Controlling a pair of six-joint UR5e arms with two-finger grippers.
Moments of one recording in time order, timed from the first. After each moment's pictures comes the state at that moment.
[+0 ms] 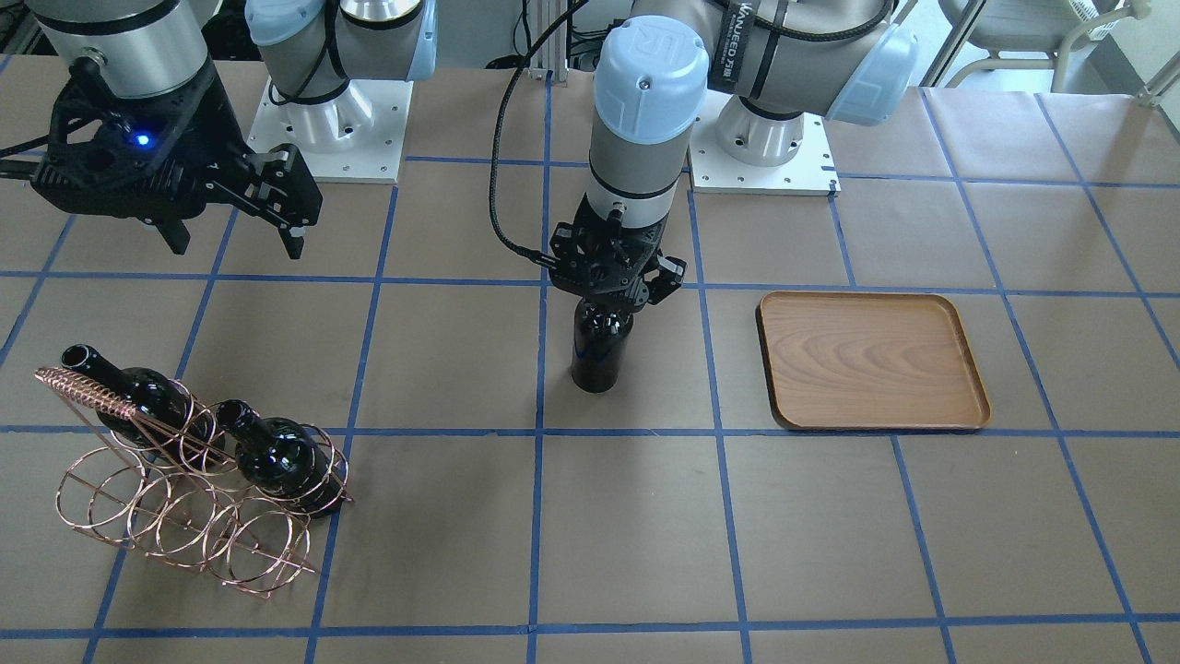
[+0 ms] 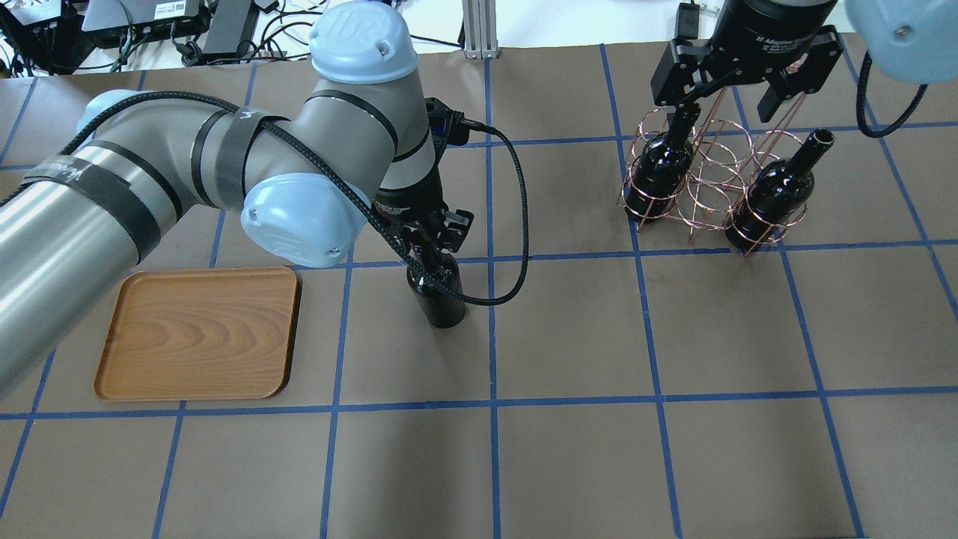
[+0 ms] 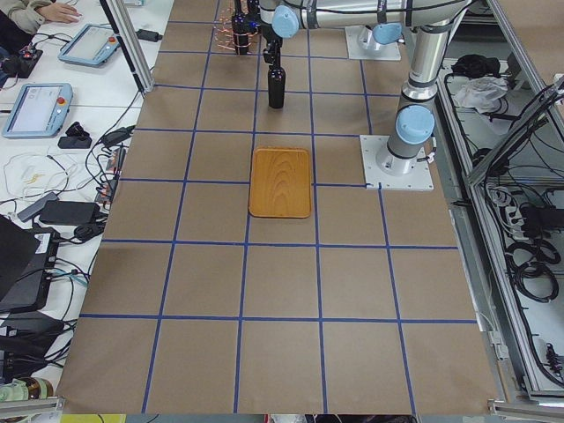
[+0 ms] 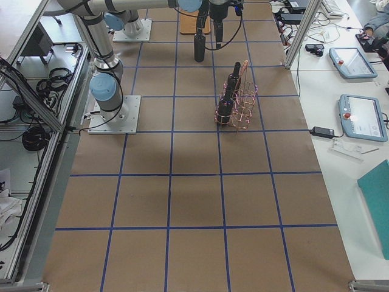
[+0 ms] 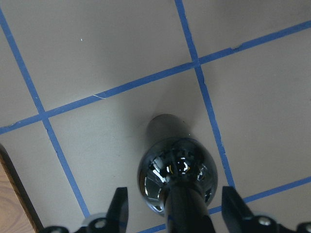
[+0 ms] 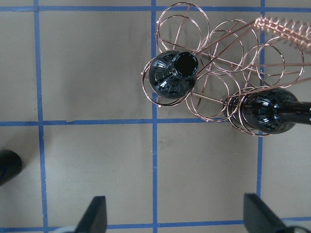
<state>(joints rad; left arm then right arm) -1.88 -1.75 -1.68 -1.32 1.55 0.05 1.58 -1.52 1.46 -1.58 -1.62 0.01</state>
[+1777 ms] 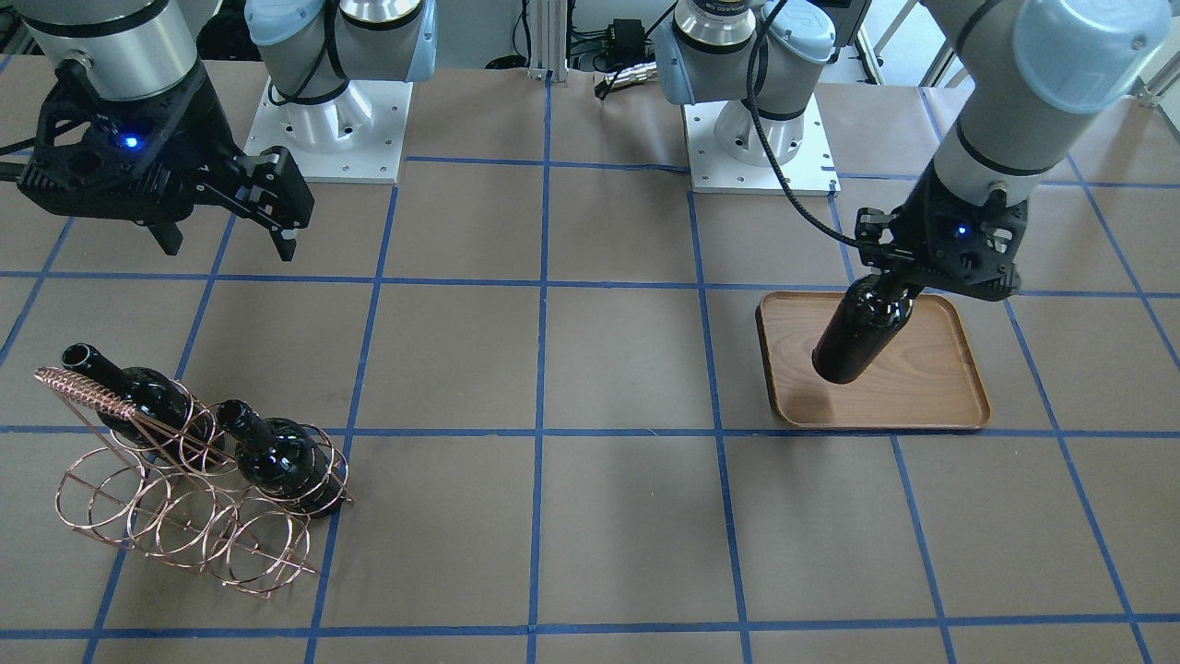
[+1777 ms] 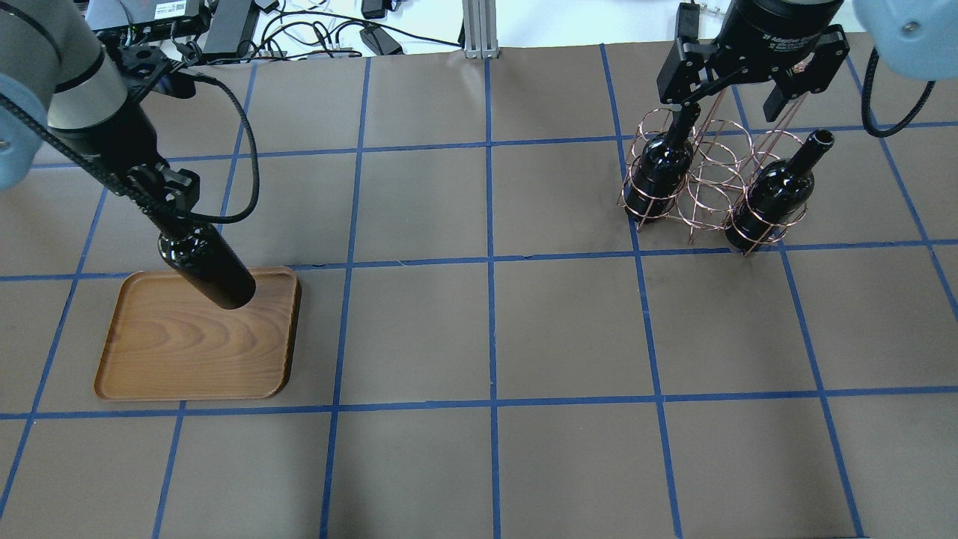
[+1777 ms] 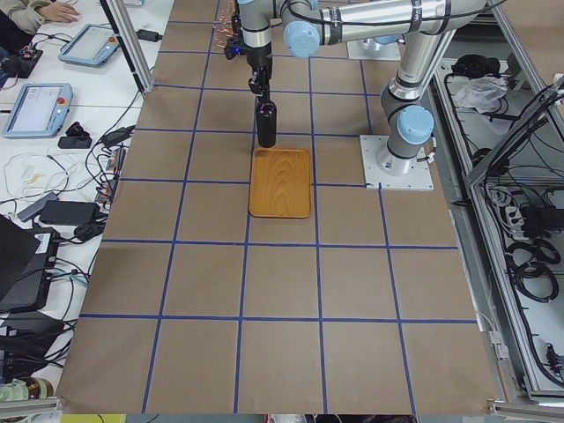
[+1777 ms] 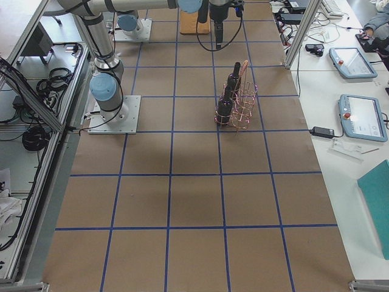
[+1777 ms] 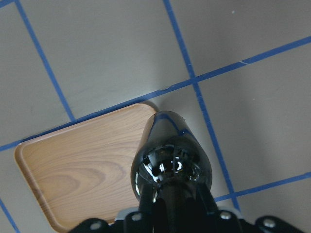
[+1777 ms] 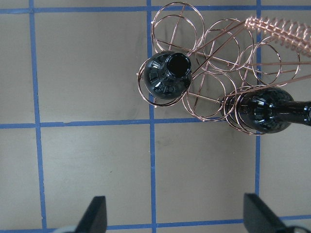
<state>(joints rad) -1.34 -1.60 -1.67 -1.51 1.69 0.54 1.57 -1.52 1.46 -1.58 -1.61 0.01</state>
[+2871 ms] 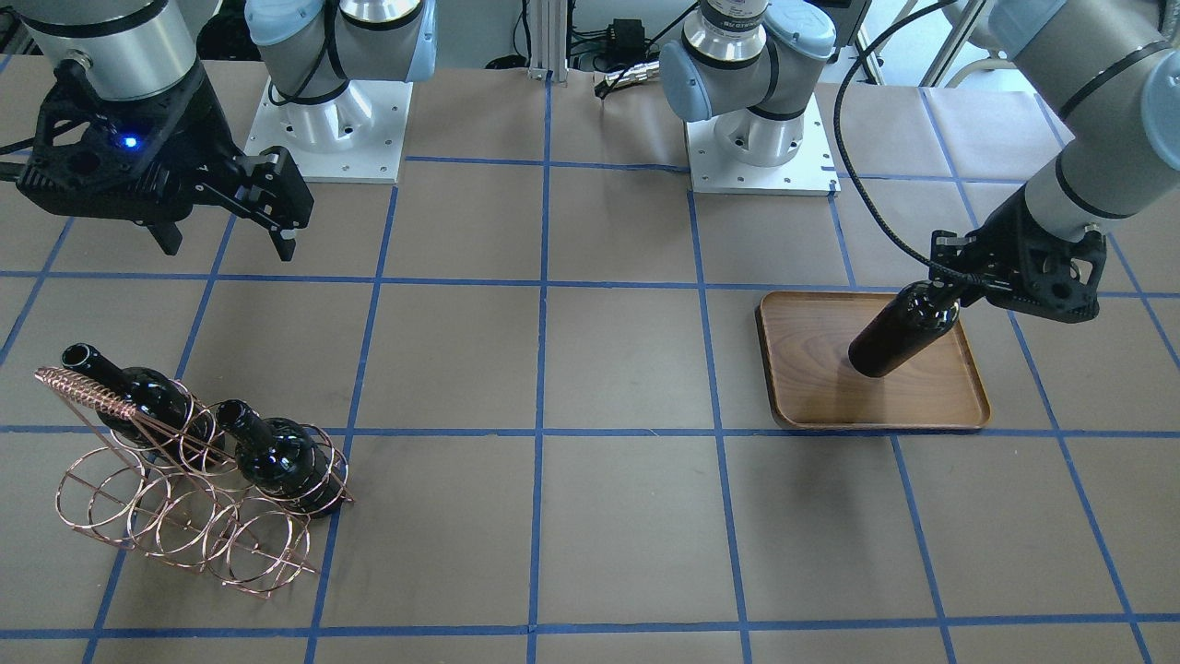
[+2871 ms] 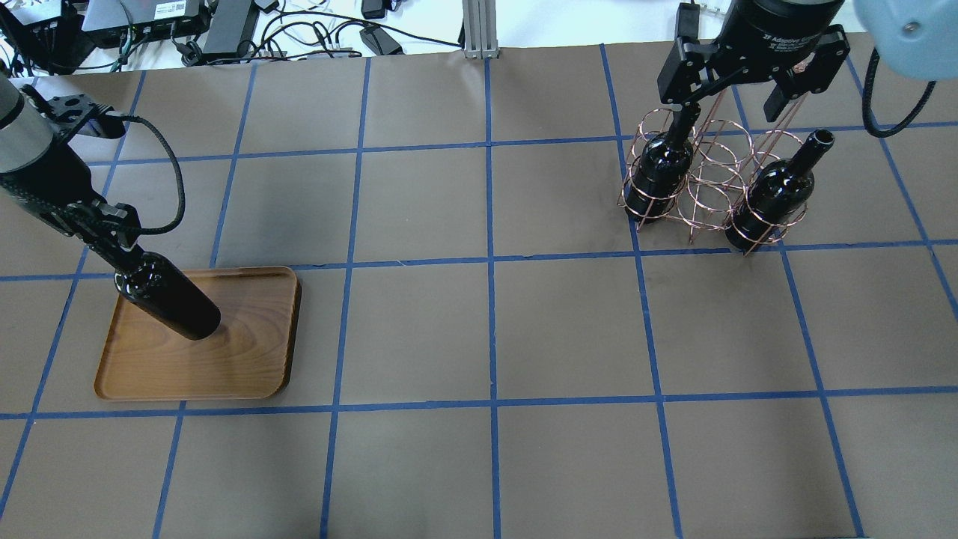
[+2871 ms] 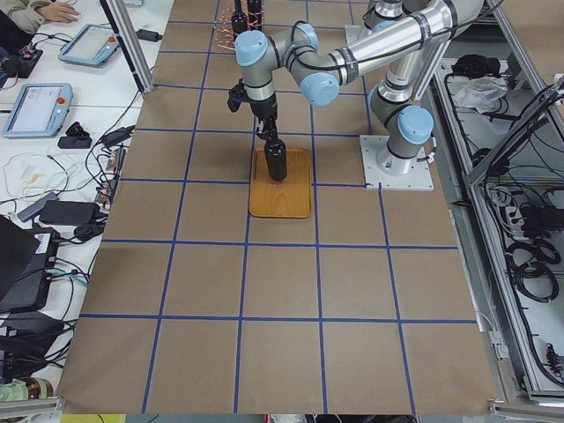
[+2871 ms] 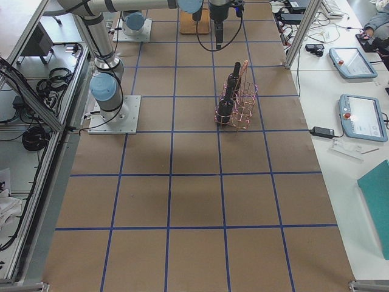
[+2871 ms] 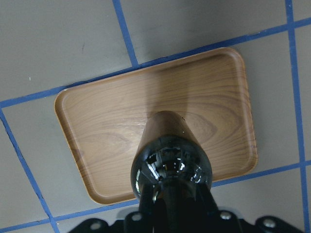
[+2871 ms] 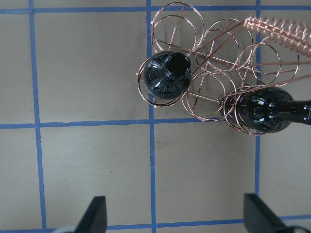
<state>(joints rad) -1.16 -1.63 -1.74 -1.47 1.65 0.64 1.57 -1.52 1.46 -1.58 -1.62 0.01</state>
